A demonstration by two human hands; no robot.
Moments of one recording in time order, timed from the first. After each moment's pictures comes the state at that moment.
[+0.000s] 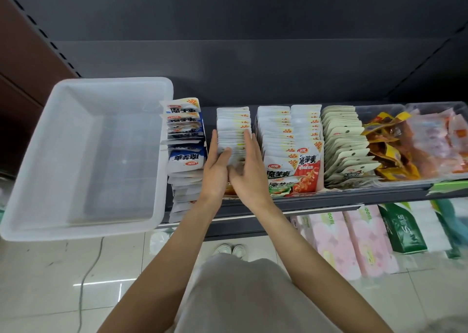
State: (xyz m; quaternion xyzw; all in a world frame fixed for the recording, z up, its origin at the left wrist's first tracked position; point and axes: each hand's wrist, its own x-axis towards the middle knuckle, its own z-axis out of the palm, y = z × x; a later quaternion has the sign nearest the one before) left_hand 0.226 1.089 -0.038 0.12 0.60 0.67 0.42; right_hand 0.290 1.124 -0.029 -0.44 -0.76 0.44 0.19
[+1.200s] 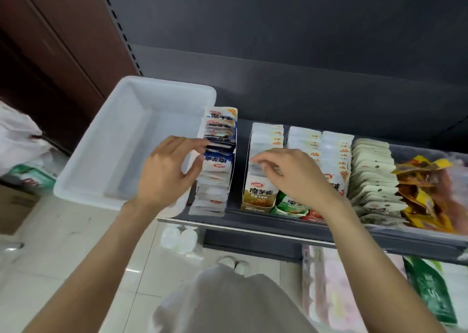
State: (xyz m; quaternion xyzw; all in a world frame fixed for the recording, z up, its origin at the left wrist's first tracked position) left_hand 0.148 0.989 0.012 0.51 0.79 0.32 -0.12; right_hand 0.316 1.174 0.040 -0.15 -0.96 0.23 0.05
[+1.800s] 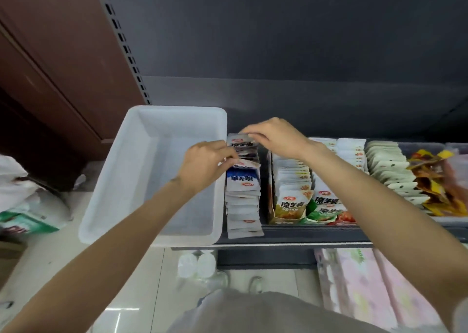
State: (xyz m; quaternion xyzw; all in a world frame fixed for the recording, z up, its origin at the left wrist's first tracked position) left_hand 0.064 1.032 -0.010 0.65 0.71 0.25 -0.10; right_hand 0.193 1.198 0.039 -0.11 -0.98 0.15 0.04
